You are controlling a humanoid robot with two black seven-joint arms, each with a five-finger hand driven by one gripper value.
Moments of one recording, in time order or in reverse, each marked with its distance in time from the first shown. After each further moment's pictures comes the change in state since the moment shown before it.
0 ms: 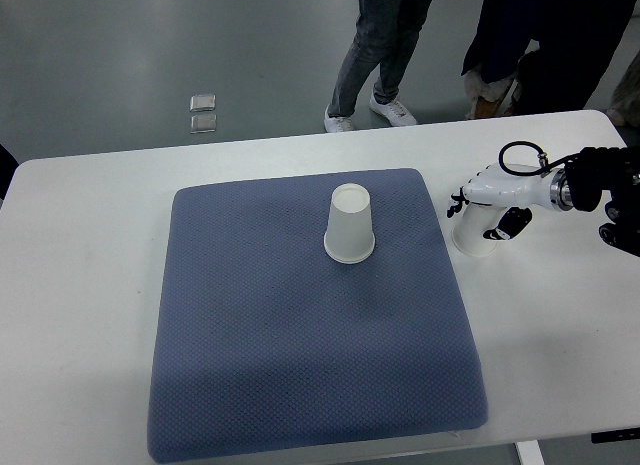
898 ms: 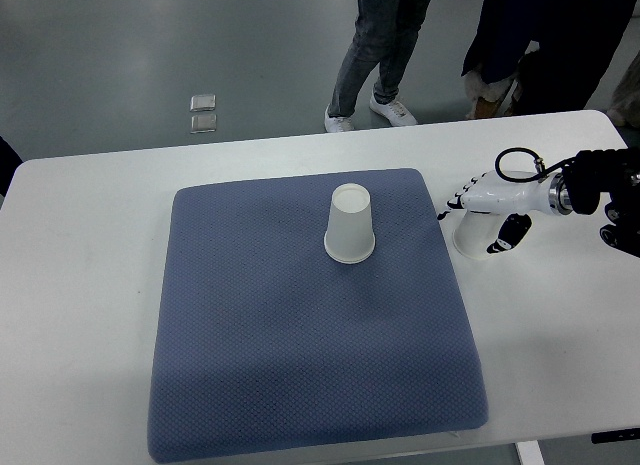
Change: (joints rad) left arm 0.000 0.000 0.000 0.000 0.000 0.000 0.000; right arm 0.014 -0.001 -0.040 0.005 -0.011 0.008 0.039
